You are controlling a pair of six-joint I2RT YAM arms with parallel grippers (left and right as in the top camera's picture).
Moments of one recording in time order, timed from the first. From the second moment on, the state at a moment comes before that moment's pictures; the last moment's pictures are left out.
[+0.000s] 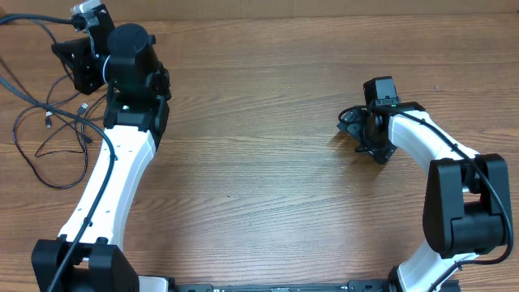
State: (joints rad) left arm -0.10 1.56 1.26 0.17 -1.26 0.38; right arm 0.10 1.86 1.13 -0.60 0.01 0.85
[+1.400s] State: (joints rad) left arm 0.00 1.56 1.26 -0.67 -0.01 -0.23; right arm 0.10 1.86 1.13 -0.60 0.01 0.85
